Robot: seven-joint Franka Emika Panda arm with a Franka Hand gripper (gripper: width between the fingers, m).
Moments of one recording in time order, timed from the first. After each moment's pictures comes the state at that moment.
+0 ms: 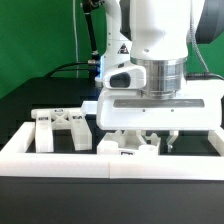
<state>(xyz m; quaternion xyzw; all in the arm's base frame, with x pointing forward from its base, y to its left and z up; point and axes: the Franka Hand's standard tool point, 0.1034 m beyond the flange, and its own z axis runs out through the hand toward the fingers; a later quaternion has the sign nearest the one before) 0.599 0.026 0.011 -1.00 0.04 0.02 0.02</state>
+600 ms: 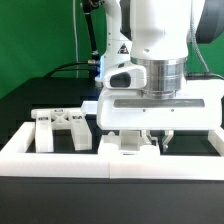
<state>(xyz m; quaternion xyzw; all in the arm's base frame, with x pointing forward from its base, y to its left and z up) 0.599 0.026 0.011 -1.00 0.04 0.02 0.02</state>
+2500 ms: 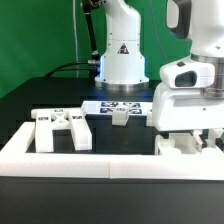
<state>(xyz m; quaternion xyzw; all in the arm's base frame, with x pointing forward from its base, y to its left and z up) 0.605 0.116 0.018 -1.00 -0.02 0.02 0.03</state>
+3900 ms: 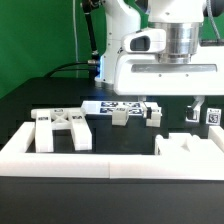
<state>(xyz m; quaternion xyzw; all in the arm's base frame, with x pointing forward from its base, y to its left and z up) 0.556 0.053 0.059 -1.00 0.01 0.01 0.01</state>
